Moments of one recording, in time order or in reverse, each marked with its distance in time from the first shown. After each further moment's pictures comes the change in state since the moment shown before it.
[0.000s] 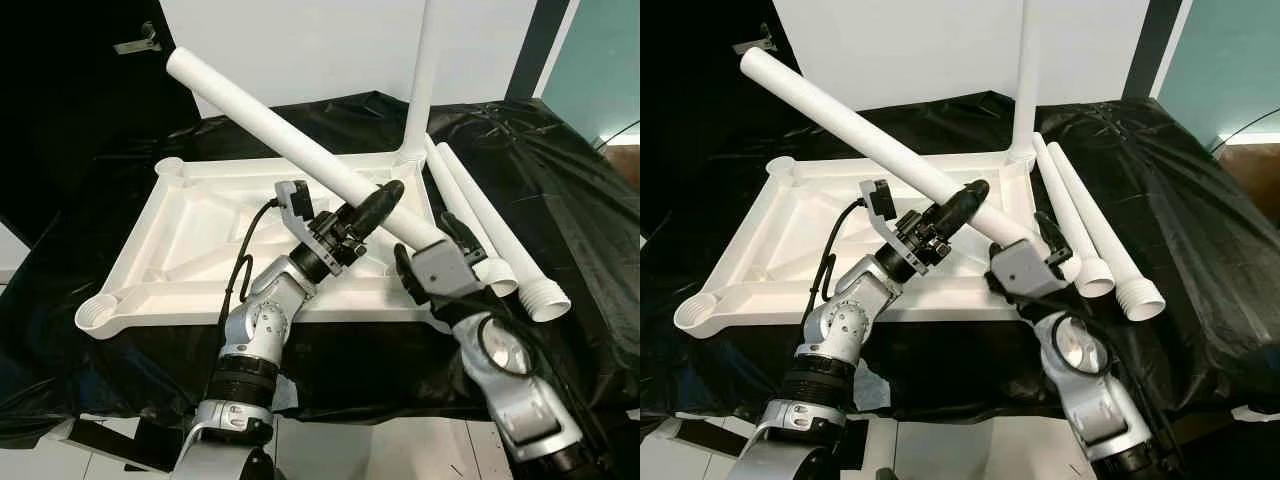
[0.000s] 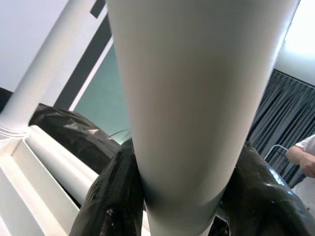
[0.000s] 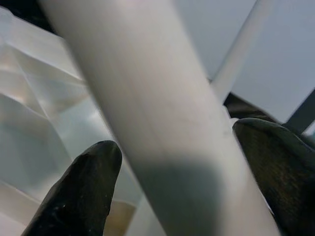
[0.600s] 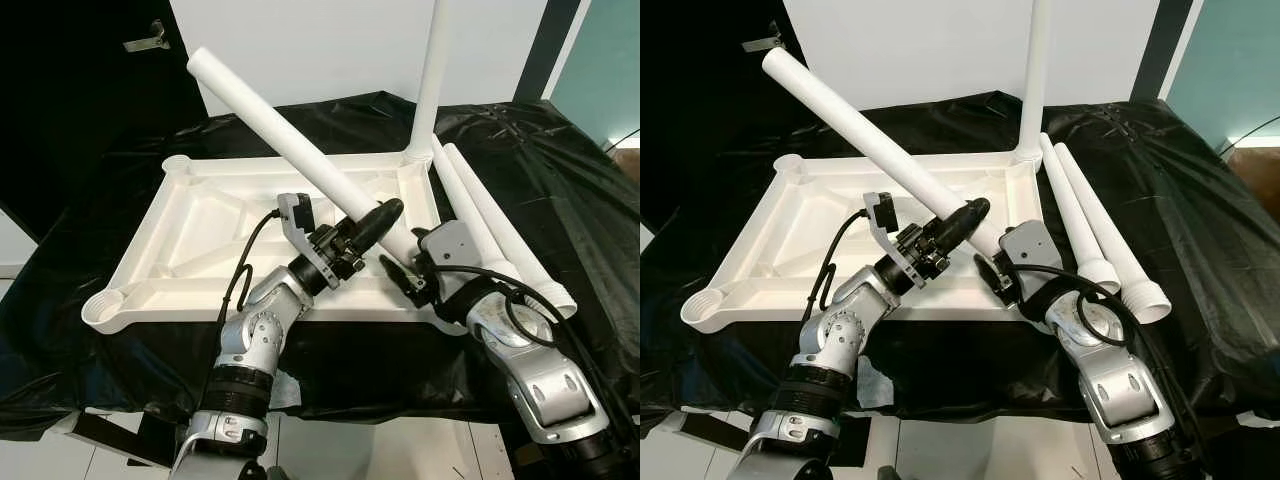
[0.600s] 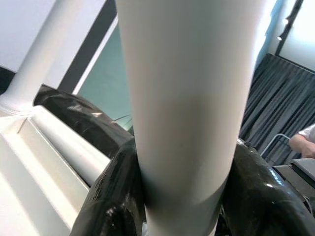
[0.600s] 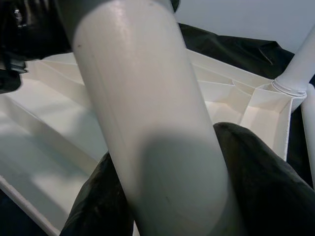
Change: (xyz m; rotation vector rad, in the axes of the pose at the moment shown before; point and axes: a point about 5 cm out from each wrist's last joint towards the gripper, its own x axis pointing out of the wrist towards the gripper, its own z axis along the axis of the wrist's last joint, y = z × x) left arm -0.007 -0.003 -0.009 0.007 0.049 0.002; right arm -0.006 0.003 0.010 0.171 0.056 0.282
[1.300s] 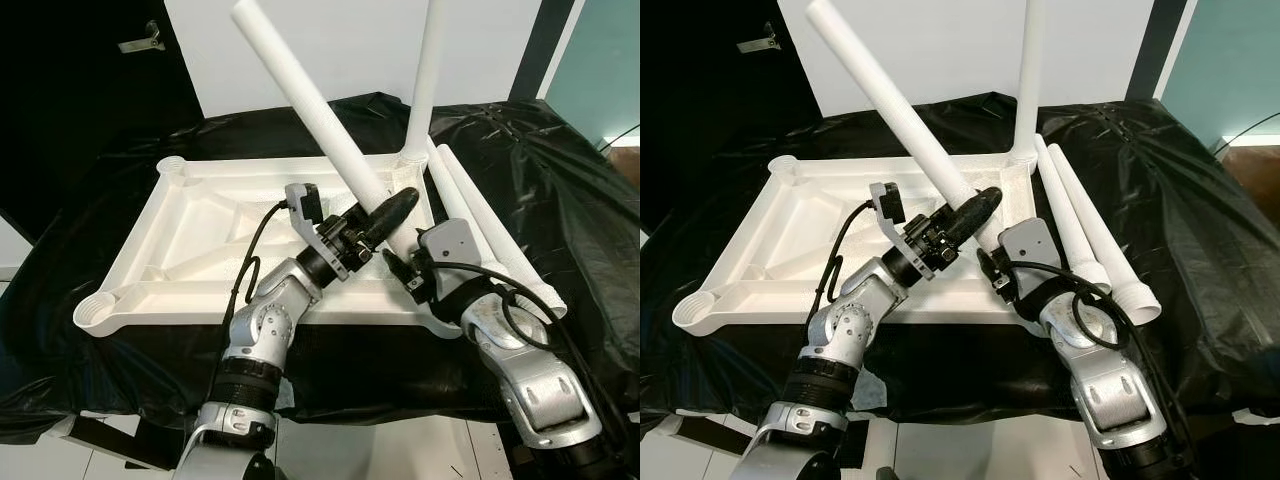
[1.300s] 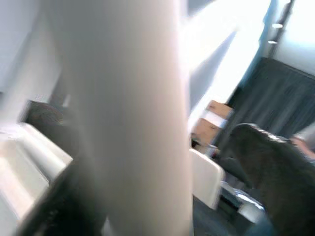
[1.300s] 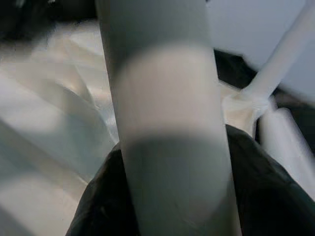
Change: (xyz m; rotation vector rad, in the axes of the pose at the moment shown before) left arm 0.016 -0.002 0.010 0.043 -0.056 0.013; right arm 0.007 0.008 -0.001 -0.210 0.027 -0.137
